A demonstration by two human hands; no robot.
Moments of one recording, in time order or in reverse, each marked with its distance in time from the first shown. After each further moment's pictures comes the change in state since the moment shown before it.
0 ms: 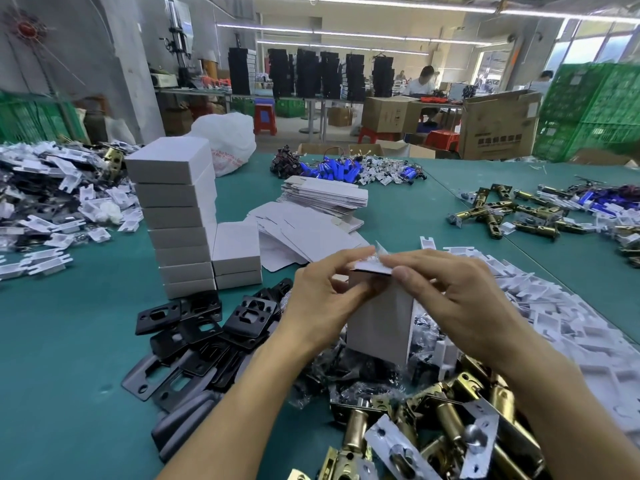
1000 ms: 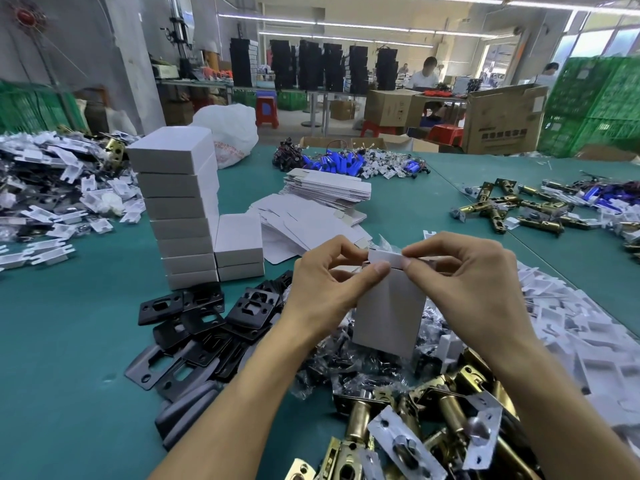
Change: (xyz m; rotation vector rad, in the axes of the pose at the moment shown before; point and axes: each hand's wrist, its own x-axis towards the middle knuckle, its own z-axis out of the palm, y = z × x) left_hand -0.002 0.005 -0.002 -0.073 0.045 -0.027; right_hand -0.001 -0.012 0.008 0.081 0.283 0.289
